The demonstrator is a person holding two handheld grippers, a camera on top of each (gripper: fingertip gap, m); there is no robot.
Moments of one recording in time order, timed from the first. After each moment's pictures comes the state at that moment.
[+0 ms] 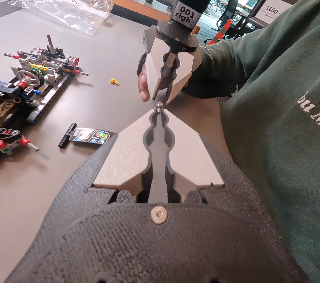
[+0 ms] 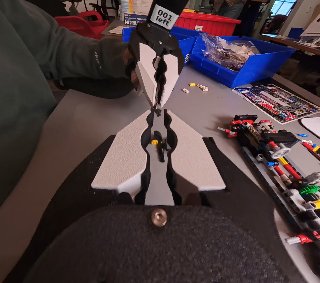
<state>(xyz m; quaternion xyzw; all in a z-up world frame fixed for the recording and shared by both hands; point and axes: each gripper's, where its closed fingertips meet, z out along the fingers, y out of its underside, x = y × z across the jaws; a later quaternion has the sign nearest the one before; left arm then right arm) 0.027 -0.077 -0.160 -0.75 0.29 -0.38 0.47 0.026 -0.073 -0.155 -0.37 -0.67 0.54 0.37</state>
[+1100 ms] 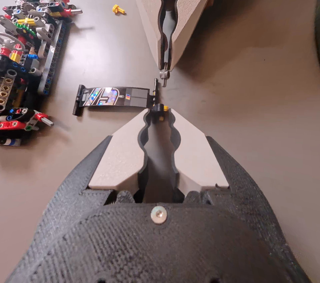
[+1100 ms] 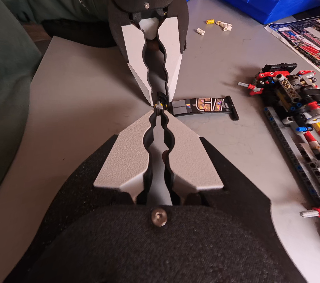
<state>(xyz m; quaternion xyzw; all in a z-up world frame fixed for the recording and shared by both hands) 0.012 -0.076 -0.247 -0.81 0.42 -0.14 0.39 0.031 -0.069 -0.216 -0.43 -0.75 0.44 0.27</state>
